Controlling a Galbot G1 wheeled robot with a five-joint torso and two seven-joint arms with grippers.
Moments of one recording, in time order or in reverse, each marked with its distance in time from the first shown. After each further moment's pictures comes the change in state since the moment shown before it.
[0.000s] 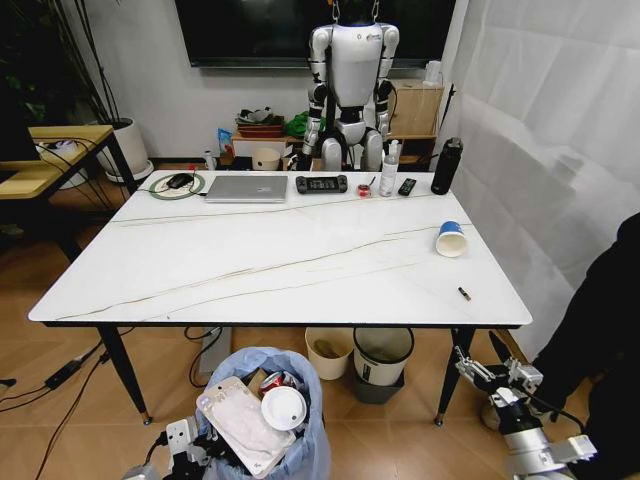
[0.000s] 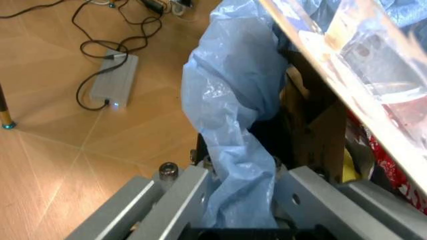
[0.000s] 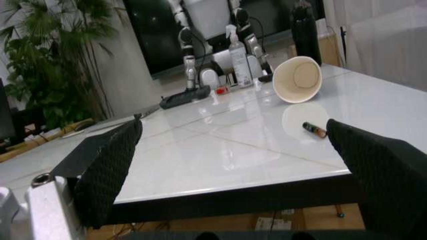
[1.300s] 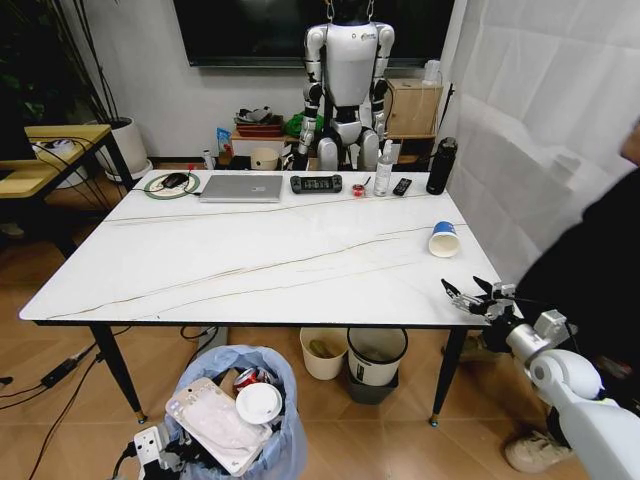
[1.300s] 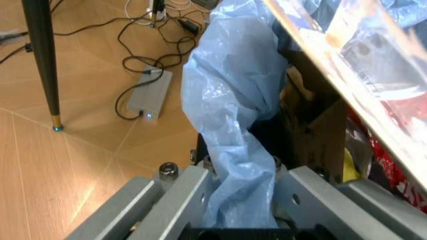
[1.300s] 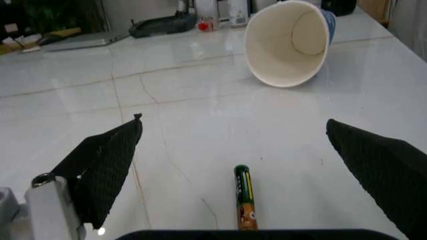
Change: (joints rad) left arm 0.047 -0.110 -0.102 -0.062 0.040 -0.006 -0.002; right arm 0.528 -0.499 -0.373 -0.392 0.113 -0.260 0.140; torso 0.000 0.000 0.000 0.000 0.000
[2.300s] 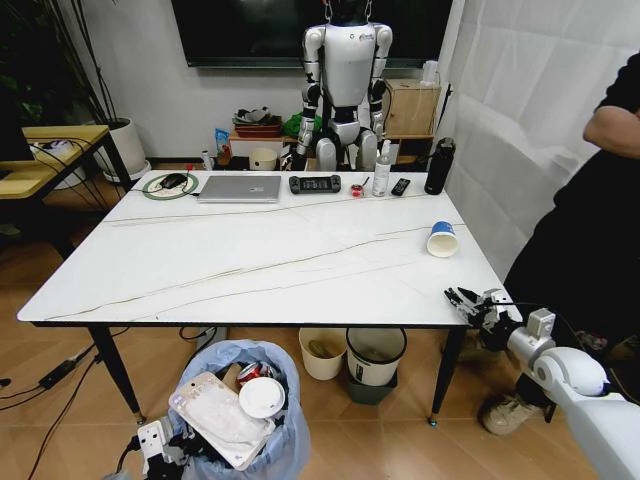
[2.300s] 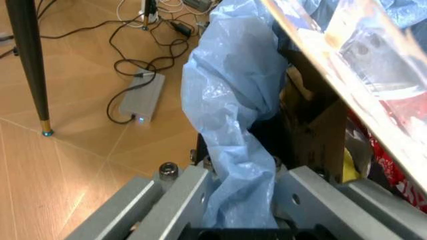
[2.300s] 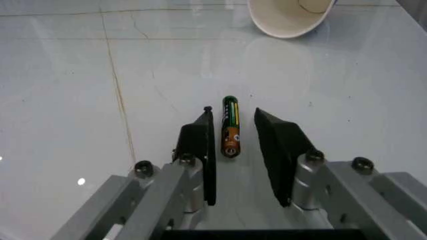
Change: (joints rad) left arm -0.019 0.016 0.013 -0.002 -0.009 0.010 -0.006; right arm -0.040 -0.042 0.001 0.030 -0.133 -0.080 0.001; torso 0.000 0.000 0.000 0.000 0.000
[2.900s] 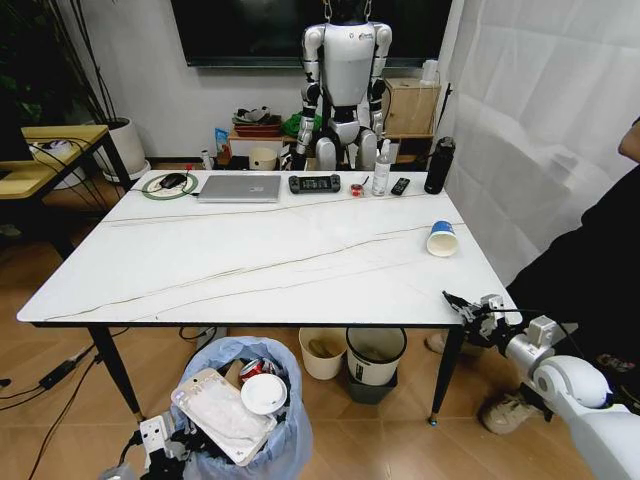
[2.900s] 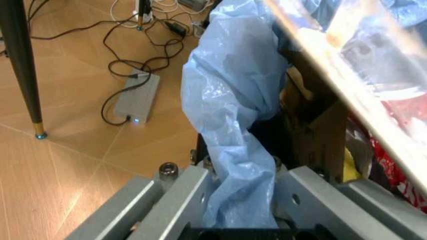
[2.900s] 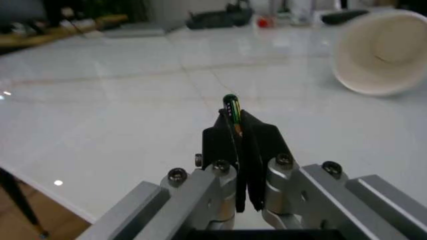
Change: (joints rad) left arm -0.015 0.023 0.010 -0.005 -0.015 0.015 -0.016; right arm -0.064 -0.004 -0.026 0.203 0.166 0.062 -0.036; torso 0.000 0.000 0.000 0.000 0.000
